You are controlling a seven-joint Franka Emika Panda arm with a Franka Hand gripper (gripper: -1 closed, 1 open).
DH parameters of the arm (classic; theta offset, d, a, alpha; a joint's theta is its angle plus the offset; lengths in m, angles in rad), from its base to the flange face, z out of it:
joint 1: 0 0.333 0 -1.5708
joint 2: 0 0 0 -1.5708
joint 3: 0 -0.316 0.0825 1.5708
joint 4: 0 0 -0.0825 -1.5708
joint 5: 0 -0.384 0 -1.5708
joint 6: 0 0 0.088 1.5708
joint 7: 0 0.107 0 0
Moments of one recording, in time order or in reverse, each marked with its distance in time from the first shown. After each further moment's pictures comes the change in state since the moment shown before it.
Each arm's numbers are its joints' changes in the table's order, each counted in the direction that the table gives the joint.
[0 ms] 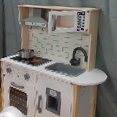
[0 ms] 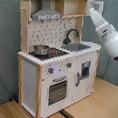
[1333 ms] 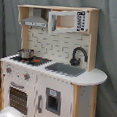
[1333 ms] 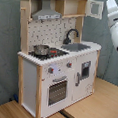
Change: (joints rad) arm 0.084 0.009 0.029 -0.002 -0.158 -0.393 -0.085
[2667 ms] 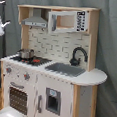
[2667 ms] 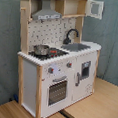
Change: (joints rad) arm 0.044 0.002 0.161 0.025 -0.217 -0.296 -0.072
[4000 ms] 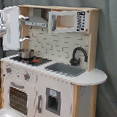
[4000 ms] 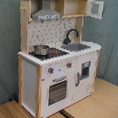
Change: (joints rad) arm 0.174 -0.036 0.154 0.285 -0.019 -0.001 0.083
